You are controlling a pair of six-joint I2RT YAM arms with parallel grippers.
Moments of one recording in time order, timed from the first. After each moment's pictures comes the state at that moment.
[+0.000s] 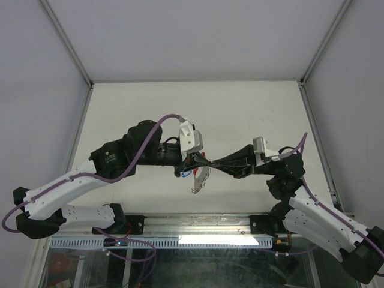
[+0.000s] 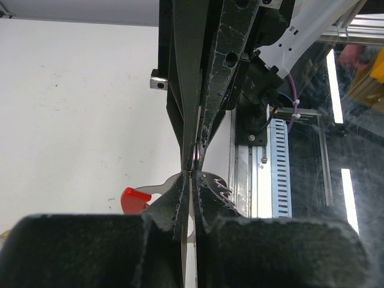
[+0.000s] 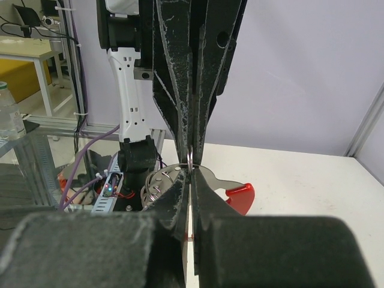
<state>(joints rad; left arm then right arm) -1.11 1.10 1.32 -0.50 0.34 0.11 0.71 0.71 0.48 0.75 -0.84 0.27</state>
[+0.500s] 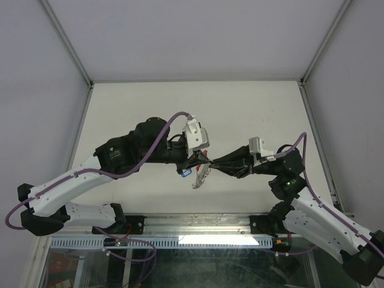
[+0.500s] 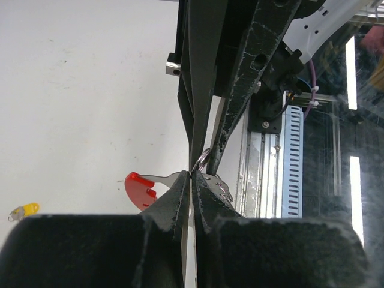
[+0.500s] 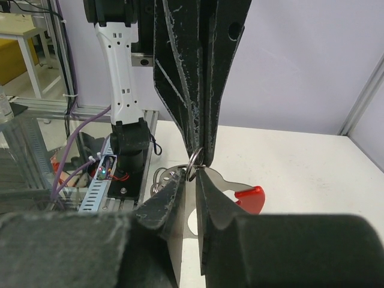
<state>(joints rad) -1.11 1.15 1.39 -0.59 0.28 0.13 0.71 0.69 0.52 0.55 -0.84 0.16</state>
